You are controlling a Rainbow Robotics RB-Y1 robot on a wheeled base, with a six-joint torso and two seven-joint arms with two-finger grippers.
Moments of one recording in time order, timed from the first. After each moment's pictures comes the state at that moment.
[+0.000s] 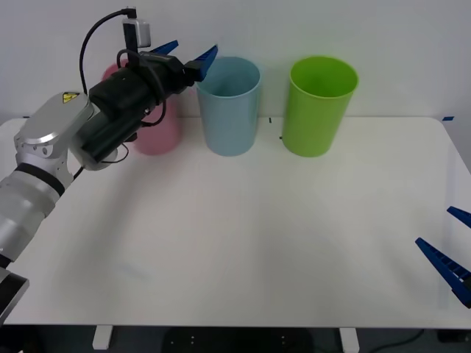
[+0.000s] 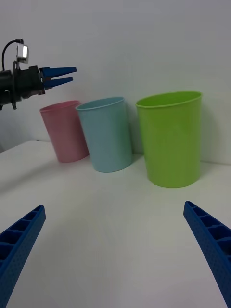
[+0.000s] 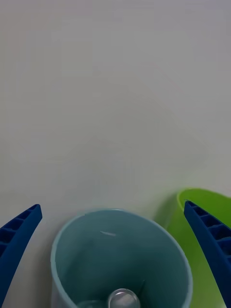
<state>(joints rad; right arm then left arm) 0.35 -0.40 -0.52 -1.66 0.96 -1.22 0.00 -0.78 0.49 -0.33 -1.10 -0.85 -0.29 0.13</state>
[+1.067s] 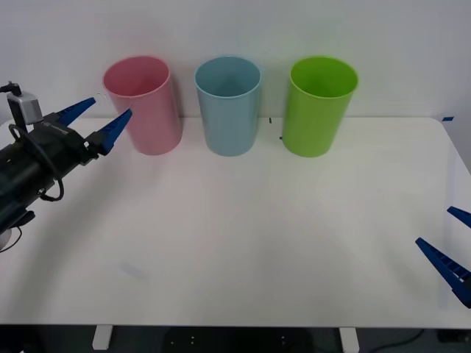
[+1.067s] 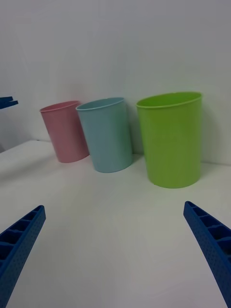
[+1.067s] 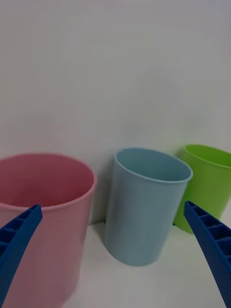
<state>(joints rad) 0.35 -0.40 -0.52 -1.66 0.96 -1.22 0.00 -0.18 0.71 -0.03 -1.53 -0.76 -0.51 0.05</state>
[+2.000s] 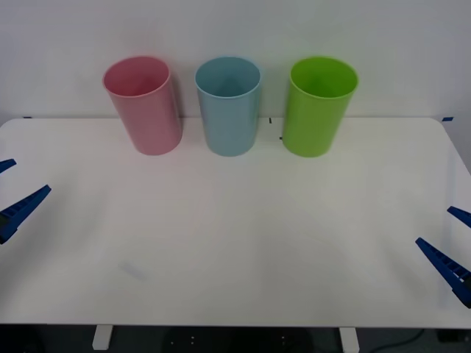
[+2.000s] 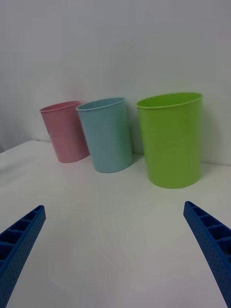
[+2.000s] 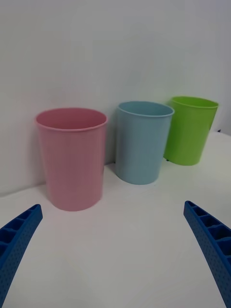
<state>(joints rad) 0.35 -0.40 -0.52 -1.66 0.96 -1.22 0.00 0.22 0.71 0.42 -1.56 -0.85 -1.00 0.03</state>
